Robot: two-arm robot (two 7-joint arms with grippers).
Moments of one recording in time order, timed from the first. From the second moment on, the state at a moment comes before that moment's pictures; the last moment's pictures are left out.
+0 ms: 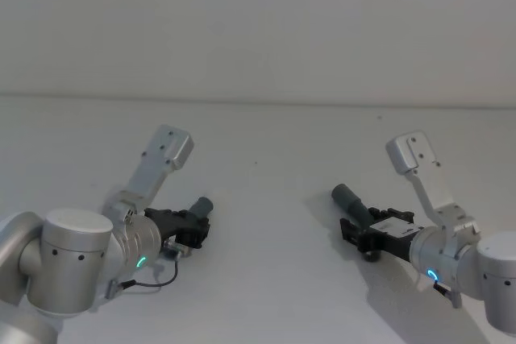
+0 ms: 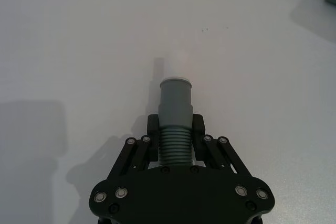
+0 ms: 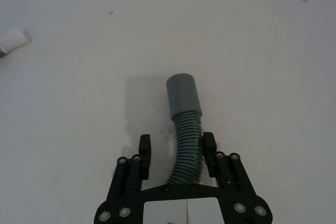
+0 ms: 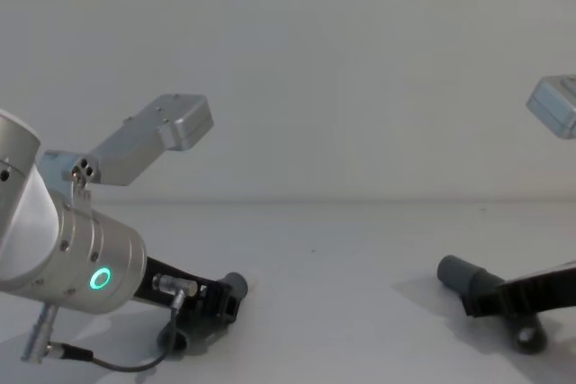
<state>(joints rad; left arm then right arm) -0.32 0.20 0.37 -1.59 -0.25 0.83 -0.11 0.27 0.33 -0.33 -1.57 0.22 0.70 0.21</state>
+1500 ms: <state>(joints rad) -0.32 0.24 0.40 -1.70 -0.21 0.82 -0.13 0.23 0.38 -0.30 -1.62 0.20 0.50 0.28</state>
